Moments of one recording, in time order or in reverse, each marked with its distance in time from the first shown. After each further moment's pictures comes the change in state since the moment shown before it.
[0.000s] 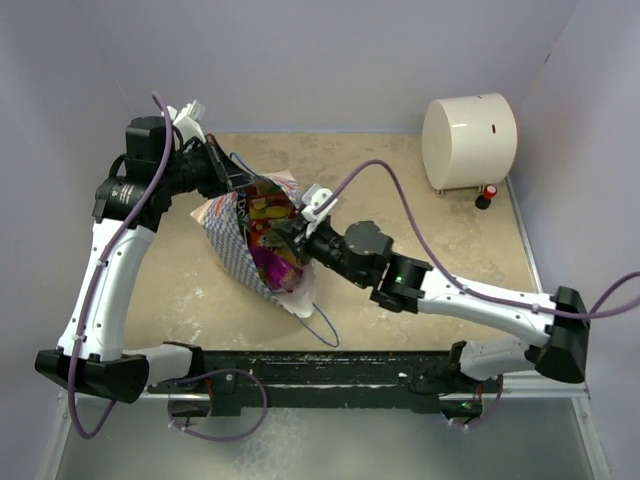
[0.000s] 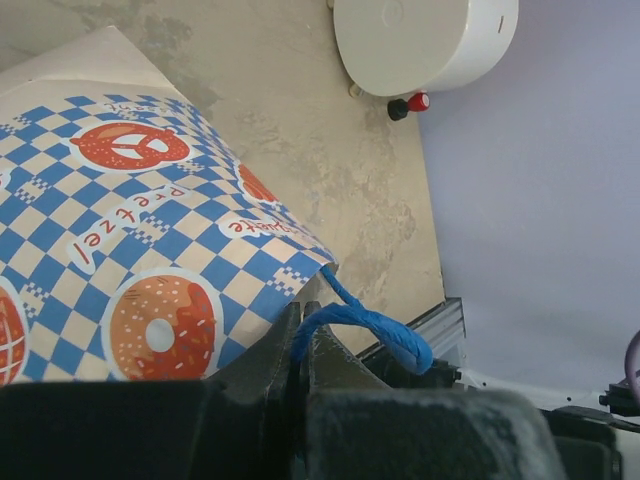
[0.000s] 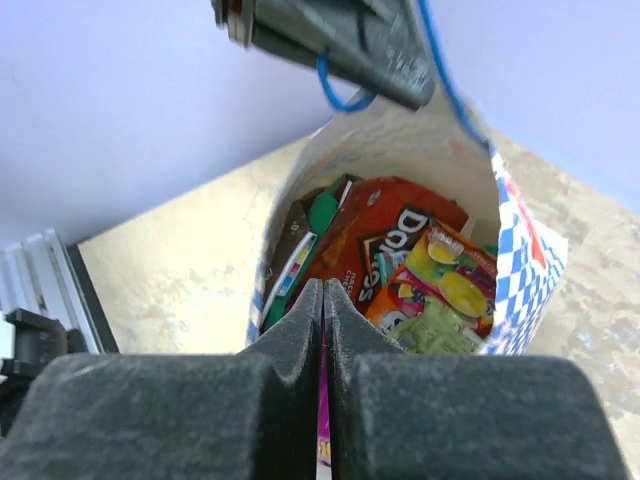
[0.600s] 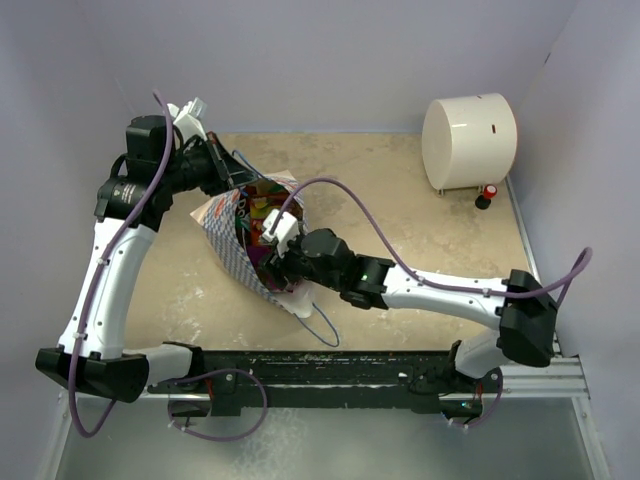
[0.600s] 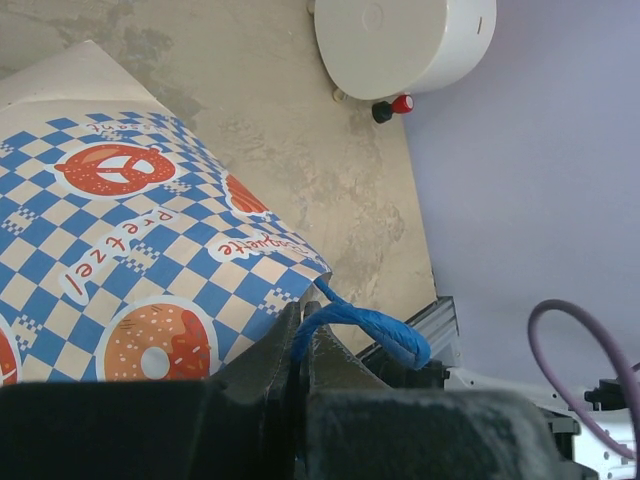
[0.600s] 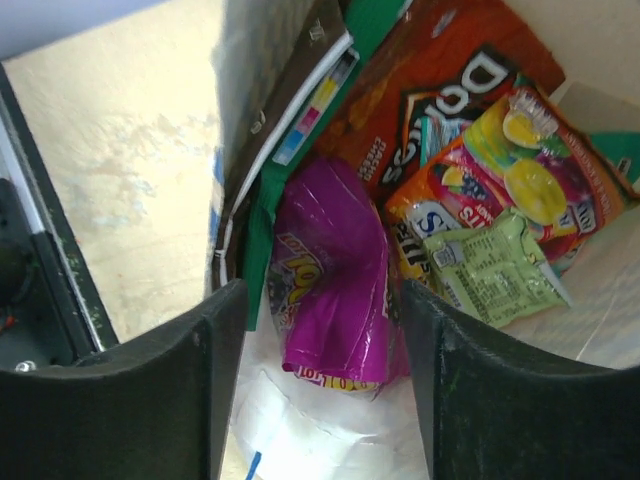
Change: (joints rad) left arm 0.000 0.000 -0.016 0.053 0.035 -0.004; right arm -0.001 0.136 0.011 -0.157 -0.080 -0.032
